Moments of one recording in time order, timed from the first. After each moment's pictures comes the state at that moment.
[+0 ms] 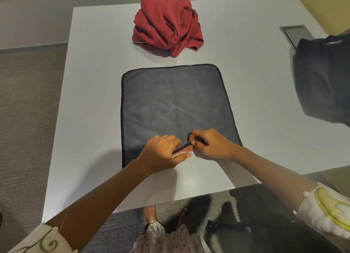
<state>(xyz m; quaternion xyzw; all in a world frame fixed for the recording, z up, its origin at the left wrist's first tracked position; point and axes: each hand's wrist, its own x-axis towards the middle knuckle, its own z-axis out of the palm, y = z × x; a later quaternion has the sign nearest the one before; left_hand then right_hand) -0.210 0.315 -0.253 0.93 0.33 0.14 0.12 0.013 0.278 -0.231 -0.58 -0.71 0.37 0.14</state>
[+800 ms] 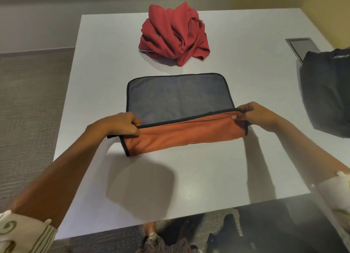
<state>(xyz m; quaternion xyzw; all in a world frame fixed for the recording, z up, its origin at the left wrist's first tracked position) -0.281 0.457 -0.188 0.76 0.49 -0.17 0.39 0.131 0.346 -0.190 -0.72 -0.45 0.49 0.21</state>
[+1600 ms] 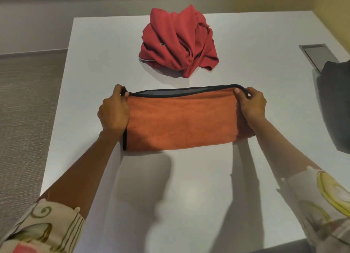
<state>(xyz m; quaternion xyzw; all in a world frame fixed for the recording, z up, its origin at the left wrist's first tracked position) -0.255 0.547 -0.231 0.67 0.69 0.25 0.14 0.099 0.459 -0.222 -0.84 -0.33 0.19 0.39</state>
